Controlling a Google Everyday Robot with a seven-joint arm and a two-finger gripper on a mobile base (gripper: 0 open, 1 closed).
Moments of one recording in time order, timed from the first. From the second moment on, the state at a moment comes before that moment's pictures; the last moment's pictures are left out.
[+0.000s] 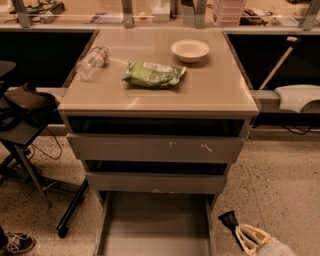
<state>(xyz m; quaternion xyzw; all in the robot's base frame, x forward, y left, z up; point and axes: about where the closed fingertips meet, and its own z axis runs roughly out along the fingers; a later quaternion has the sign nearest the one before) 0.349 -0.239 0.600 -0.30 0.81 0.01 0.51</state>
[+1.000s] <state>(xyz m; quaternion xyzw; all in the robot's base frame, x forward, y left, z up) 0.404 -0.224 0.680 -0.31 0.78 0.01 0.54</state>
